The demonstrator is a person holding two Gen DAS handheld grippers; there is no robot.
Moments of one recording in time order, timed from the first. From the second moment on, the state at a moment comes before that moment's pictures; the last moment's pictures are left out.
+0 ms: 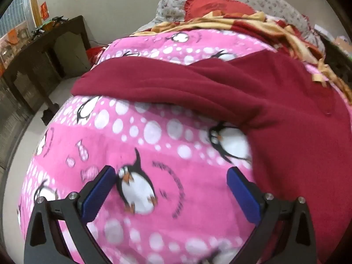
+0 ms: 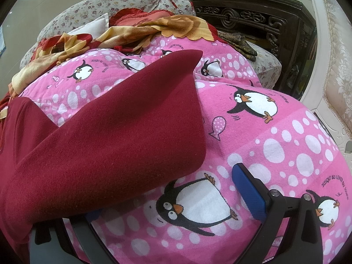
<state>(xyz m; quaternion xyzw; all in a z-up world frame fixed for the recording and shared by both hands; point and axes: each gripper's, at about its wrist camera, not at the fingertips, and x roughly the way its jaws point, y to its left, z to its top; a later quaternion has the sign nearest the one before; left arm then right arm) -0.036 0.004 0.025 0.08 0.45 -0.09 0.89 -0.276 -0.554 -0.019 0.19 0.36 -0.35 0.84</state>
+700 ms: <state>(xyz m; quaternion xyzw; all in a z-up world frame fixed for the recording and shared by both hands) -0.123 -0.065 0.104 0.08 0.40 -0.22 0.89 -0.367 -0.507 0.130 0.20 0.33 -0.29 0.88</state>
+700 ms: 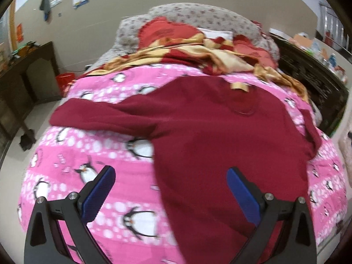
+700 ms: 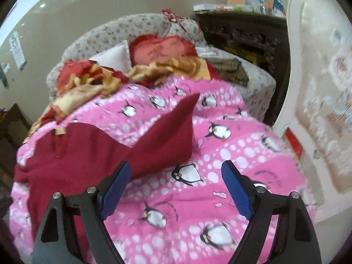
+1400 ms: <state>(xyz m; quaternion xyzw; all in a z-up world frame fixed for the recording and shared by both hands) -0.149 -0.072 0.061 0.14 0.44 -0.23 0.86 -0.323 -0.323 0.133 0.12 0.40 -0.02 0.91</state>
